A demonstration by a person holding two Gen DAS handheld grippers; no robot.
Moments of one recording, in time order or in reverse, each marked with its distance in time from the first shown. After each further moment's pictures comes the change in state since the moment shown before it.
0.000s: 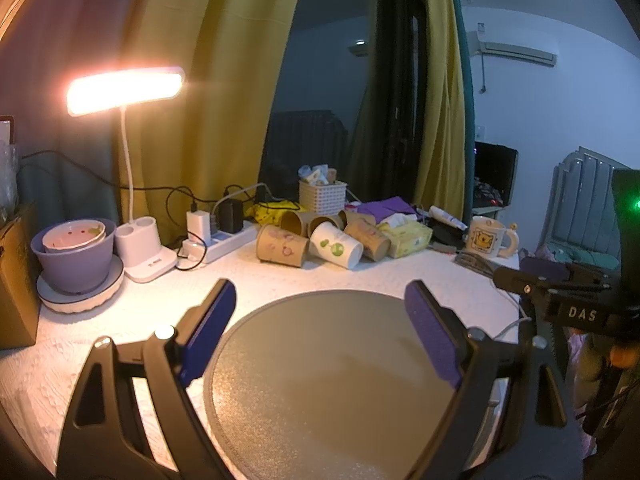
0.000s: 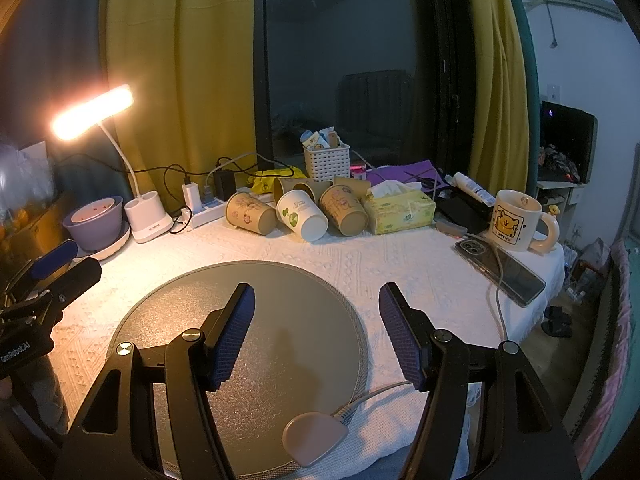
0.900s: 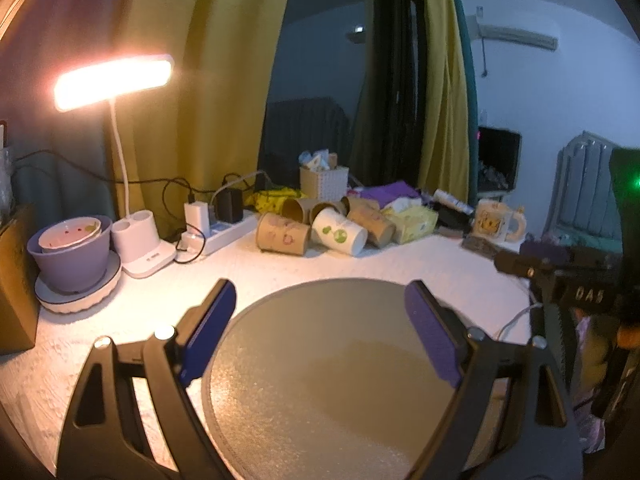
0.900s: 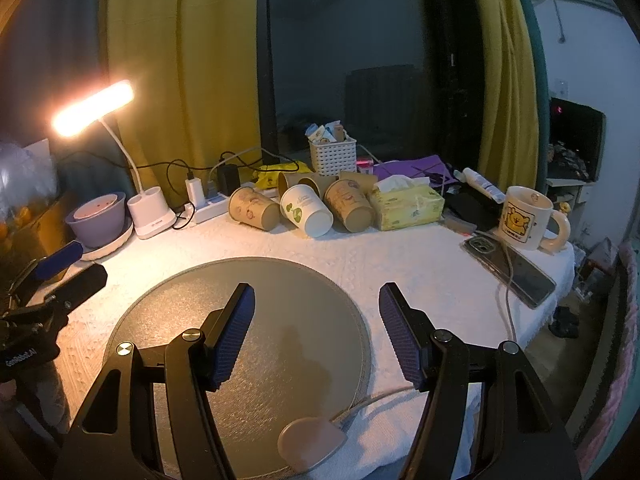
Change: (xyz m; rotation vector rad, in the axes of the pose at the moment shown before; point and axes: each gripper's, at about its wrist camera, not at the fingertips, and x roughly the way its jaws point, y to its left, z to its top) left arm 0.019 -0.012 -0.005 0.035 0.068 0.033; right arm 0.019 -0.012 -0.001 -0.002 0.017 0.057
